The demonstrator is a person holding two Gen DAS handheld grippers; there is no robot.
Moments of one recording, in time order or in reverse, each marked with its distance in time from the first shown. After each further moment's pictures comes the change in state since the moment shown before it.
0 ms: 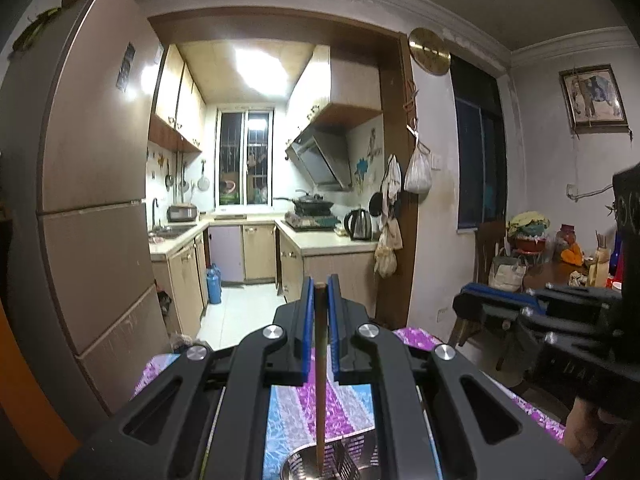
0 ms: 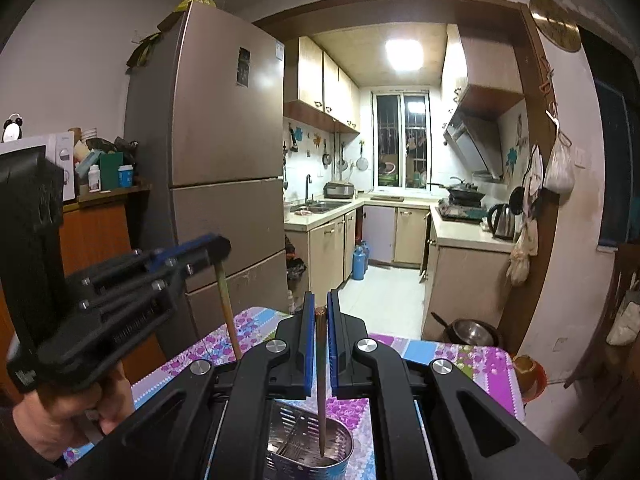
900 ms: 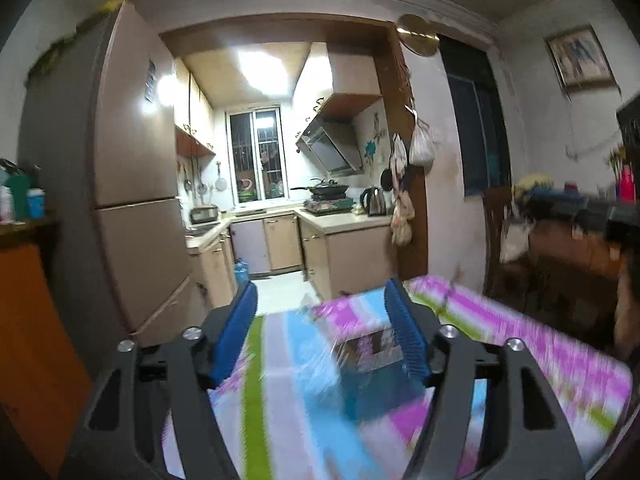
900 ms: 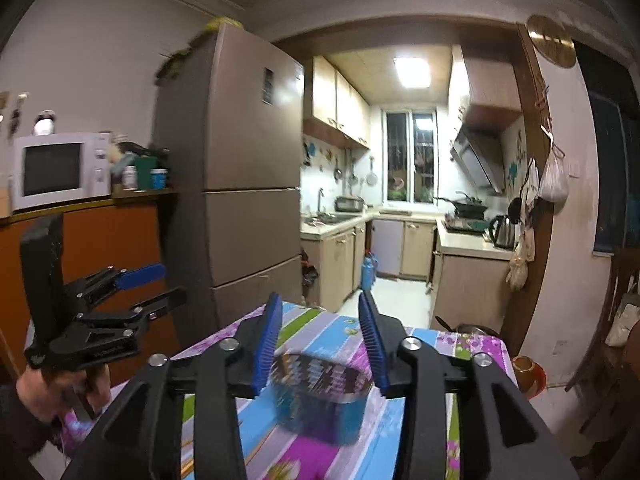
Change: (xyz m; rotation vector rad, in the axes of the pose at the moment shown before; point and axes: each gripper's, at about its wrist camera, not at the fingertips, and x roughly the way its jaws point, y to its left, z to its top) left arm -0.155 0.023 -0.068 0.138 0.030 0.087; right arm -0.150 0.045 -0.072 -0.028 -0.095 0.052
